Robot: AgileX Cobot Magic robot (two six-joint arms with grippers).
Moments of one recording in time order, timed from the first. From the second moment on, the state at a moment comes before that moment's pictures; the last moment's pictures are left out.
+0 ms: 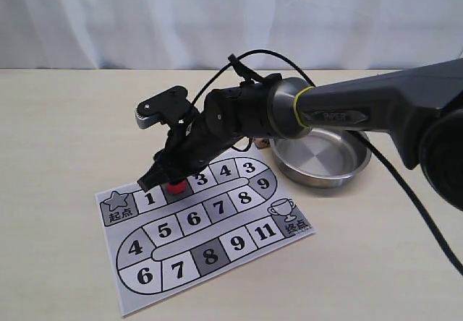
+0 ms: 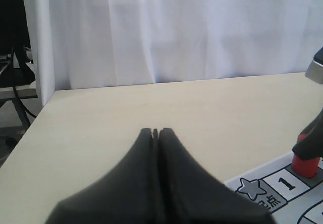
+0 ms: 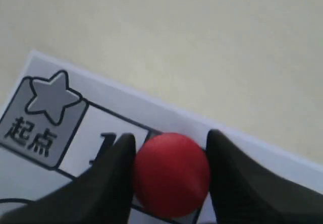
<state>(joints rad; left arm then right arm) -0.03 0.00 0.00 -0.06 0.20 0.13 0.69 2.22 -1.54 0.26 0.41 -0.30</state>
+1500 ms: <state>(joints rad) -0.03 0.00 0.00 -0.06 0.20 0.13 0.61 2.12 -1.46 0.16 0.38 -0.27</state>
